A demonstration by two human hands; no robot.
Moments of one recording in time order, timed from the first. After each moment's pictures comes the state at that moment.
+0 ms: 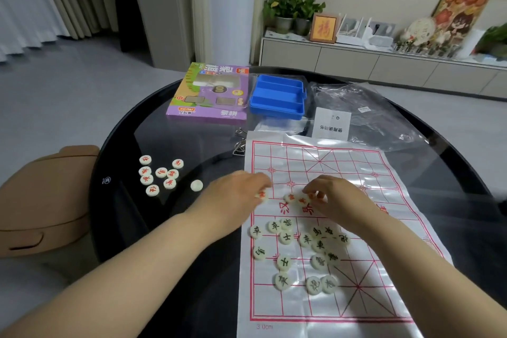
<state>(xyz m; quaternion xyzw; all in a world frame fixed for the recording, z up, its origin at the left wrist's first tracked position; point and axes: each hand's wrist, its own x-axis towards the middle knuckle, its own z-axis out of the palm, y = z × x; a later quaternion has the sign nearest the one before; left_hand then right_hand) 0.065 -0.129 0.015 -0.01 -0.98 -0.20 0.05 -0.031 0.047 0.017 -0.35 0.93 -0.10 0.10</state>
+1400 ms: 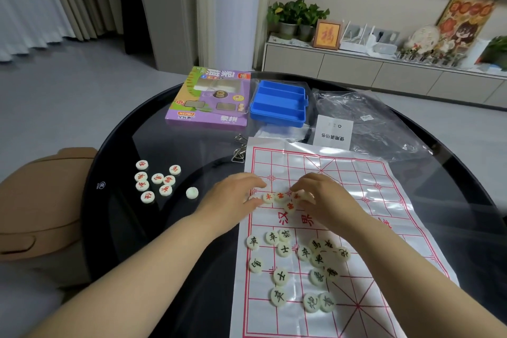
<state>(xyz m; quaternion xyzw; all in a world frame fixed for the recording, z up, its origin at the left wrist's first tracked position) 0.042 -0.139 -0.012 0.05 -0.94 -0.32 0.07 -0.044 0.030 0.010 -0.39 0.91 -0.12 0.06</state>
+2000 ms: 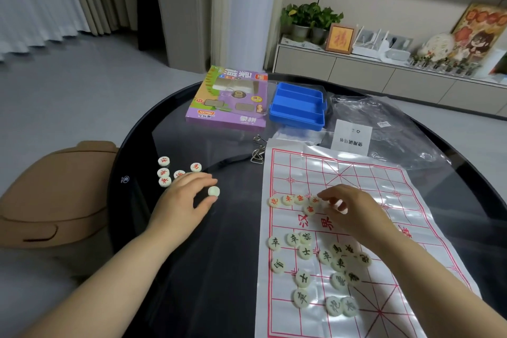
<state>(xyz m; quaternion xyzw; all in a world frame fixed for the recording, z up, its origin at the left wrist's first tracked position) 0.101 -0.204 -0.035 0.15 -0.91 -0.30 0.25 -0.033 0.040 0.009 -0.33 0.92 -0.18 0.06</state>
